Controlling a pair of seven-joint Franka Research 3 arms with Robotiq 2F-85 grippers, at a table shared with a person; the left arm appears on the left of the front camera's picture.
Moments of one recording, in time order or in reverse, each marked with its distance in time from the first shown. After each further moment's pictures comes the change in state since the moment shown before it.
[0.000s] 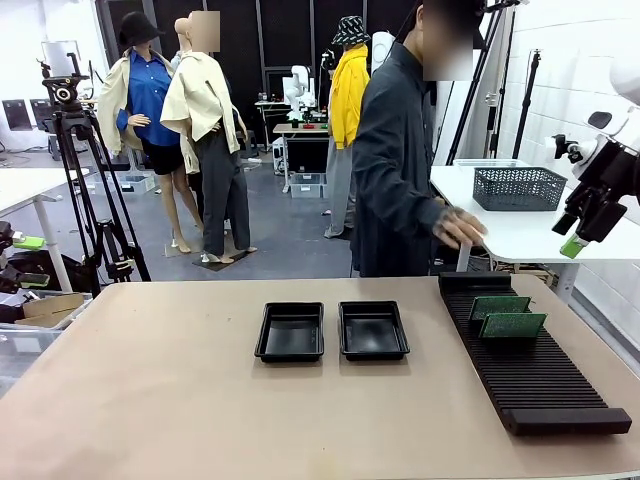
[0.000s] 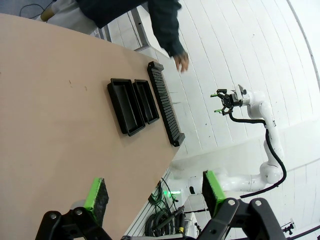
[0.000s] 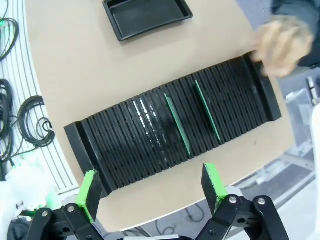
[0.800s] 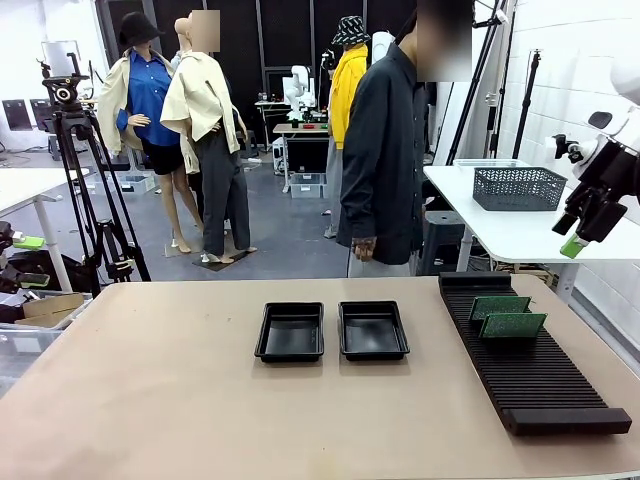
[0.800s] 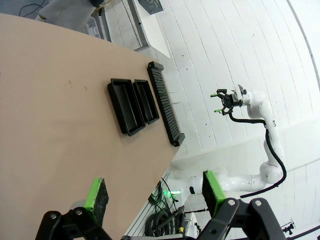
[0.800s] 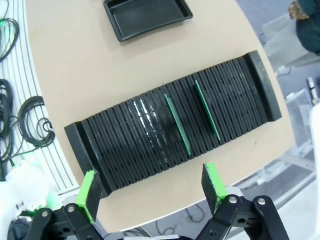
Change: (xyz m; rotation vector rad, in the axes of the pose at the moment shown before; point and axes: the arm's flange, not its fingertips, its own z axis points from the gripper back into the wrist) left arm 0.000 0.000 0.000 0.000 0.000 0.000; right arm 0.000 0.000 0.000 0.001 -0.002 0.000
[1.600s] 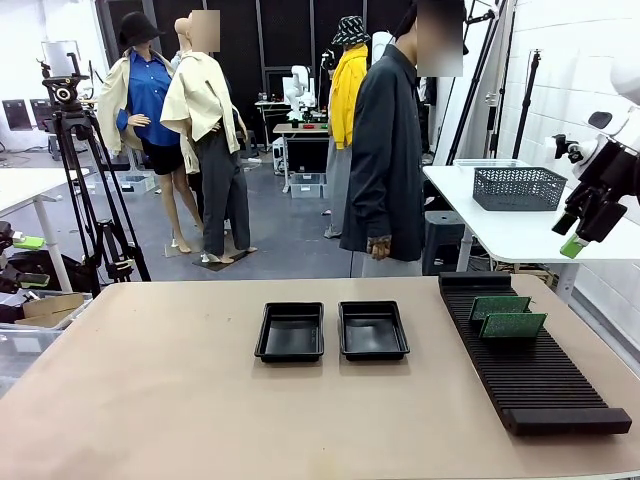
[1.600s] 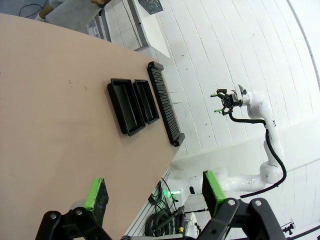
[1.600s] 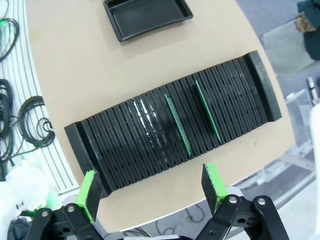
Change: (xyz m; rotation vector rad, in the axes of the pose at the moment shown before) left arm 0.000 0.000 0.000 0.000 0.000 0.000; right arm 0.000 0.000 0.000 0.000 0.000 0.001
